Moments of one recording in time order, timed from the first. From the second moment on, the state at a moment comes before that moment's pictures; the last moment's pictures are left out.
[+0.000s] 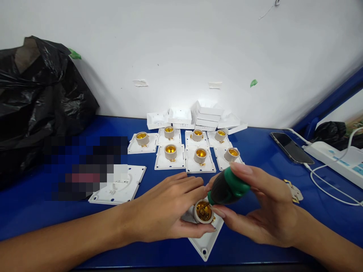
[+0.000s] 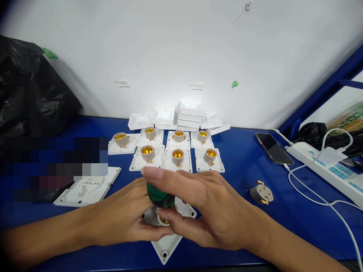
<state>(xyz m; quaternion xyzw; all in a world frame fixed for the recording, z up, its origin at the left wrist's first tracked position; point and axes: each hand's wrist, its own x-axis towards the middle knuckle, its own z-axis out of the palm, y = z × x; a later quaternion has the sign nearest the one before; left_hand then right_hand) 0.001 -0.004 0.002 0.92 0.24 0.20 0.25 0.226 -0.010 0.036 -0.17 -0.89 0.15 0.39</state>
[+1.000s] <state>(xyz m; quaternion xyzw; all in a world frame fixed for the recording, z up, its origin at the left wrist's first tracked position) 0.000 -0.004 0.000 0.92 0.24 0.19 0.25 0.229 -0.014 0.039 -0.20 -0.90 0.13 0.37</state>
